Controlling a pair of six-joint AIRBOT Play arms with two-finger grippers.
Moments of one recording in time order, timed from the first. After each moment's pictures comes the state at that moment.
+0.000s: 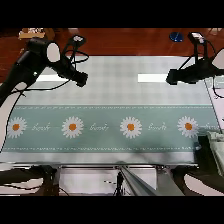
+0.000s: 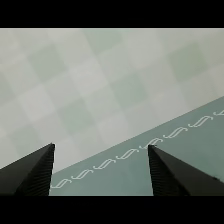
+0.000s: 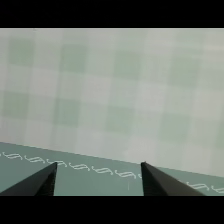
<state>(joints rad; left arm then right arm) -0.36 -1.50 1.52 1.58 -1.23 -1.45 0.06 -1.24 1.28 -1.45 1.14 1.52</state>
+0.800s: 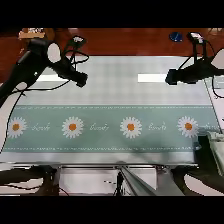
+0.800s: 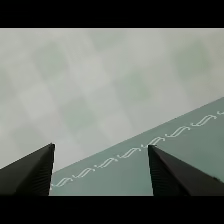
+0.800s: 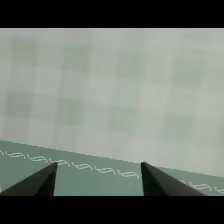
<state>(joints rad) -0.37 -1.50 1.52 1.59 -1.24 -1.46 0.06 -1.24 1.28 -1.45 1.14 1.52</state>
